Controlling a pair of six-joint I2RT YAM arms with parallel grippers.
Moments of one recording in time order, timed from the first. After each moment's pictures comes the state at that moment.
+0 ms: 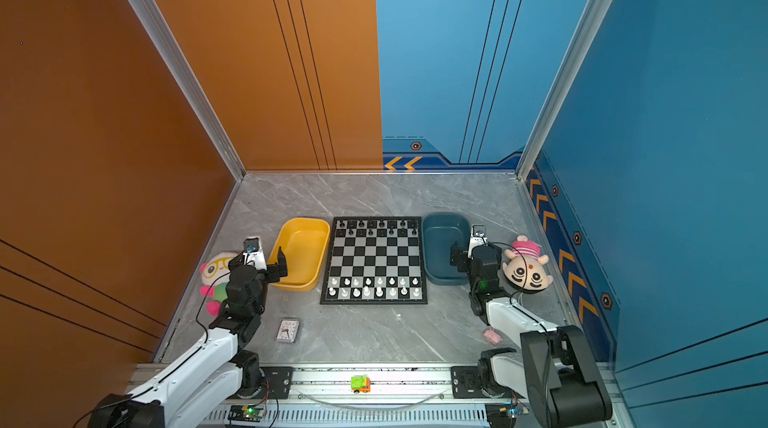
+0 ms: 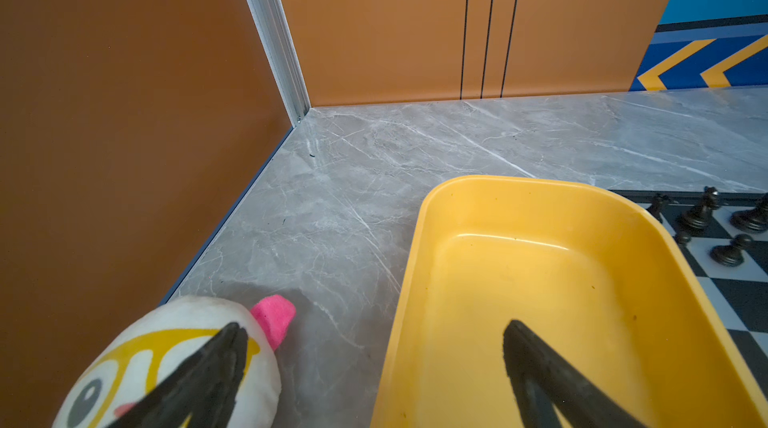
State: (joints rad) left arm -0.16 0.86 0.16 0.45 -0.39 0.02; right arm 0.13 1.23 0.30 0.52 0.23 0.02
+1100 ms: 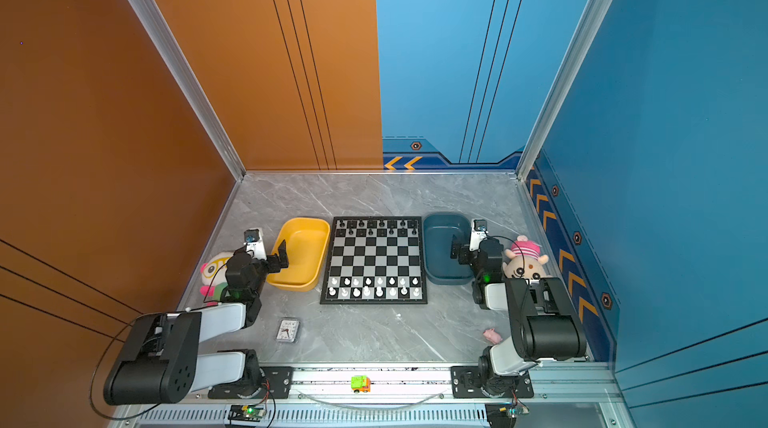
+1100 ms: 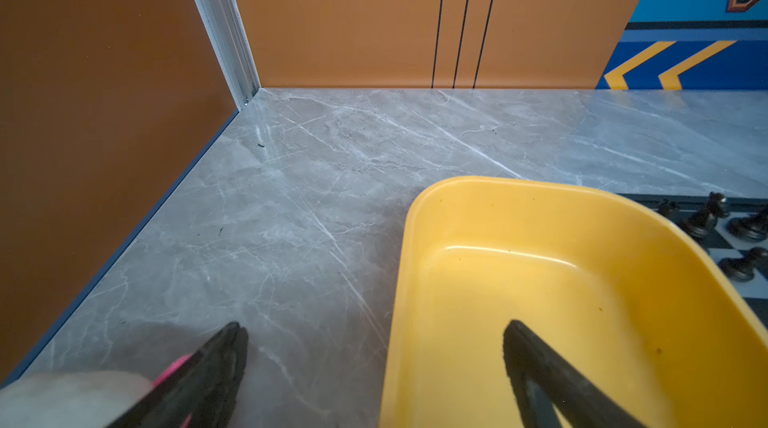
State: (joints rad) left arm 0.04 1.31 0.21 0.84 -0.06 -0.01; right arm 0.01 1.52 0.34 0.83 -0.02 0.00
